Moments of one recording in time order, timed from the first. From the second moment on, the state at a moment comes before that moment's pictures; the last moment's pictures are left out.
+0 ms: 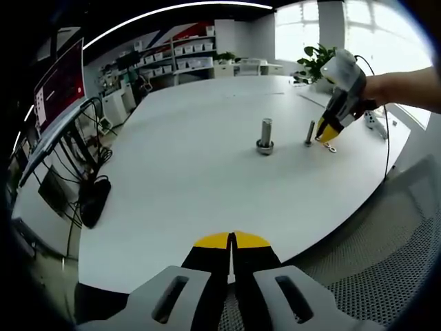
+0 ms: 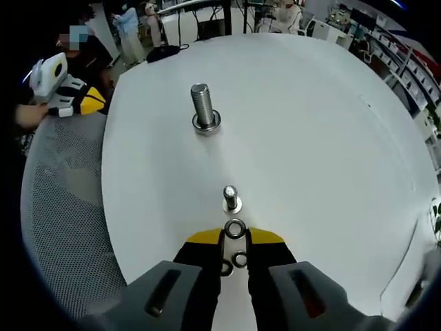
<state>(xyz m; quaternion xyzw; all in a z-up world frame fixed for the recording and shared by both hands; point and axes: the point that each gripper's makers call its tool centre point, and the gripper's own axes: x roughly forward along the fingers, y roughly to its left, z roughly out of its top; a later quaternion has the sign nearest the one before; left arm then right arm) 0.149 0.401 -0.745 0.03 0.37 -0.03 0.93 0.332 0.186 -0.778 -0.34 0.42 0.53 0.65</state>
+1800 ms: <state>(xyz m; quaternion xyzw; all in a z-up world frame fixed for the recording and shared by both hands) 0.149 0.402 -0.743 0.03 0.36 -0.03 0.93 0.343 0.191 -0.793 -0.39 0.42 0.54 0.62</state>
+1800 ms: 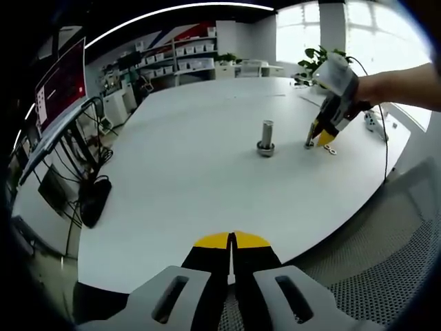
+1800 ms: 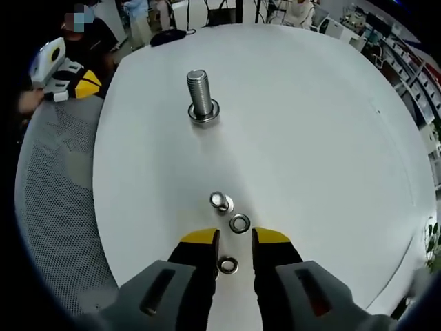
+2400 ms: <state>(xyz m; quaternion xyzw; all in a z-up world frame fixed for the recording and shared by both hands) 0.150 0.402 -0.743 0.03 0.36 -0.03 0.93 0.345 0.195 -0.799 -0.42 0.41 0.56 0.58</state>
